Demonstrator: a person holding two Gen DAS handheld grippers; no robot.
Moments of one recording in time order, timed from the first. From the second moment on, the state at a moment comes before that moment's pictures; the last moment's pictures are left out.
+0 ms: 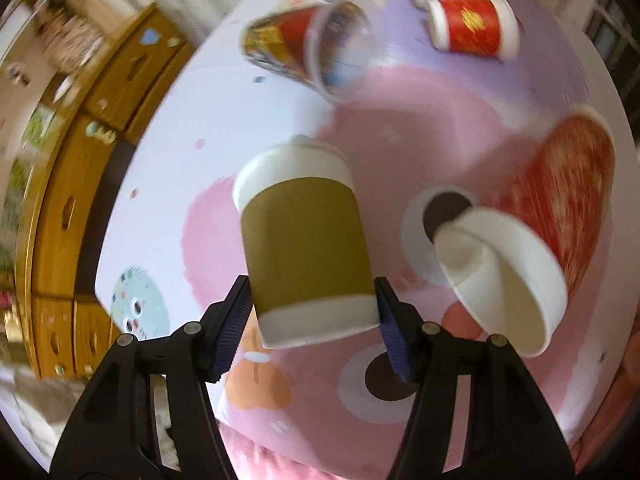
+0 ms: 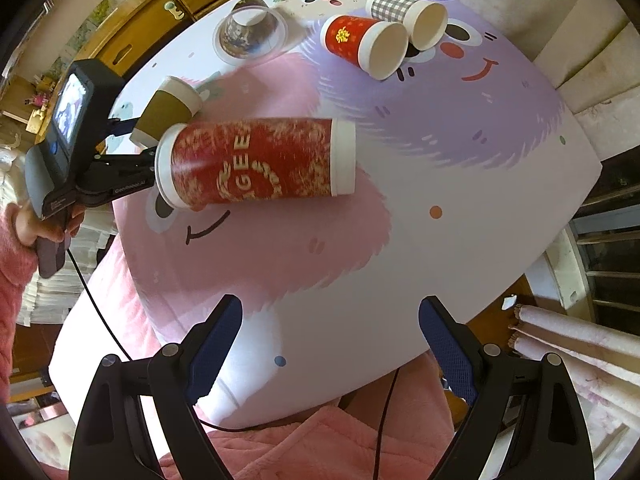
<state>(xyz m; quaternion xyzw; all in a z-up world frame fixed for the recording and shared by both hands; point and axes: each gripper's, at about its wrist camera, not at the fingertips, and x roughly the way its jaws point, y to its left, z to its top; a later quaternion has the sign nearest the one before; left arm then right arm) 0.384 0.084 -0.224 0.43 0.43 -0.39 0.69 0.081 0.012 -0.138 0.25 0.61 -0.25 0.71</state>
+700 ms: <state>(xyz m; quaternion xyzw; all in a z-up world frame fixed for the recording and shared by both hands) 0.270 0.131 -0.089 0.07 0.47 -0.20 0.86 0.073 -0.078 -0.134 0.24 0.64 -0.12 0.72</state>
